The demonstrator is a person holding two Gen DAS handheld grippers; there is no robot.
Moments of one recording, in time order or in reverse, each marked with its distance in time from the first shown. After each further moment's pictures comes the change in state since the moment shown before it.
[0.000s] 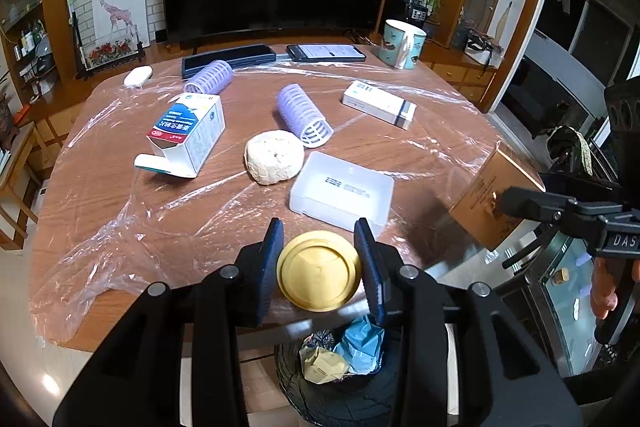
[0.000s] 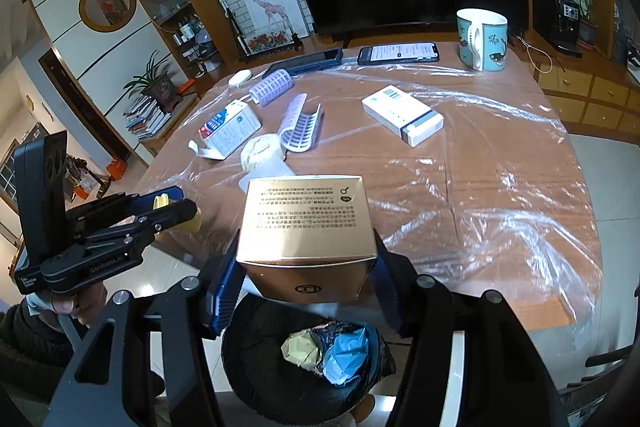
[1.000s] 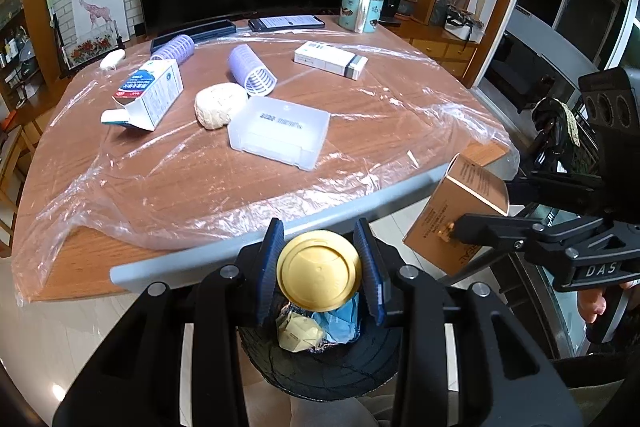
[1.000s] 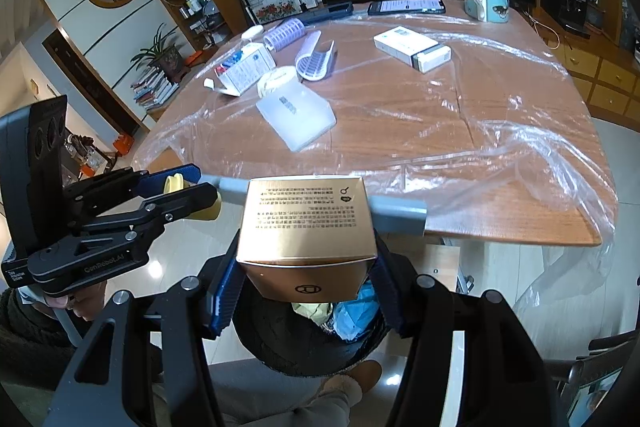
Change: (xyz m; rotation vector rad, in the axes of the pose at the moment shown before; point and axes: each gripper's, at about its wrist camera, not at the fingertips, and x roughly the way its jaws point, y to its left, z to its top) left arm -0.008 -0.045 -0.045 0.053 0.057 -0.041; right arm -0.002 0.009 -0.061 -0.009 0.104 0.022
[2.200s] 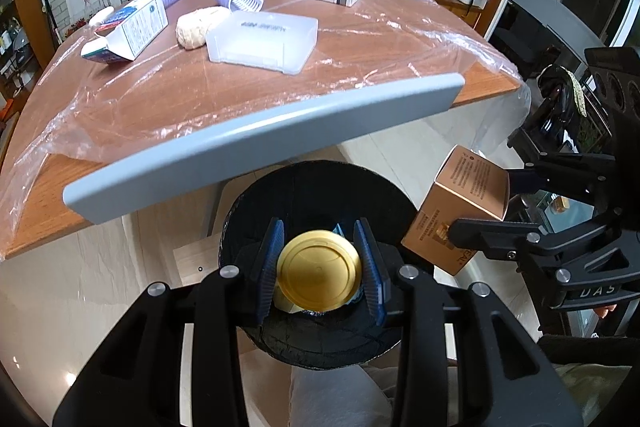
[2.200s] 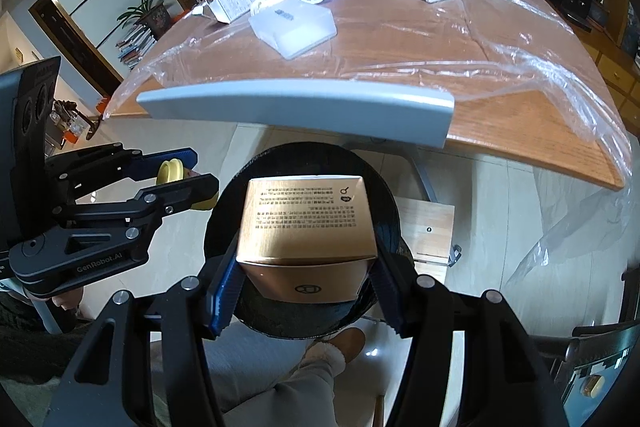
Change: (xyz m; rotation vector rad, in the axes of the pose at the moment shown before) left arm 0.029 -0.010 -0.049 0.021 0.125 0.020; right arm 0.034 0.007 -0.048 -0.037 0.122 -0.071
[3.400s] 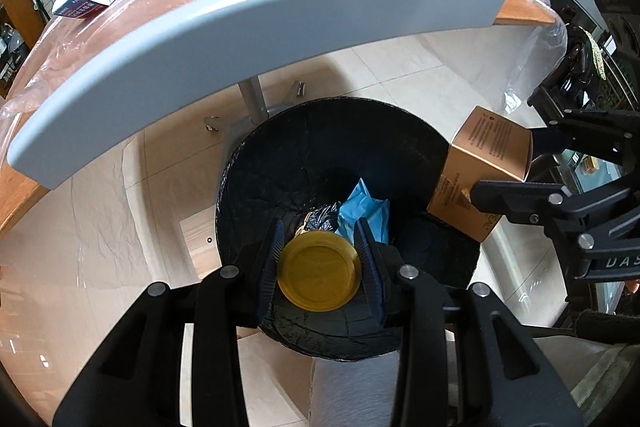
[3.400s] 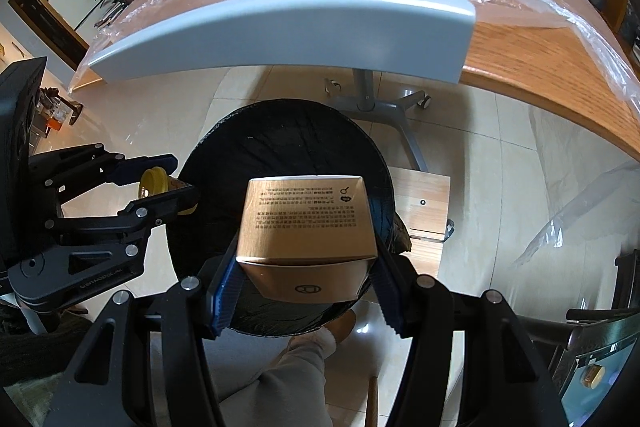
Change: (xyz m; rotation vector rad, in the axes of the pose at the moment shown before) left arm 0.053 0.004 -0.024 0.050 0.148 0.068; right arm 0.050 -0.016 -0.006 0.015 0.102 -0.049
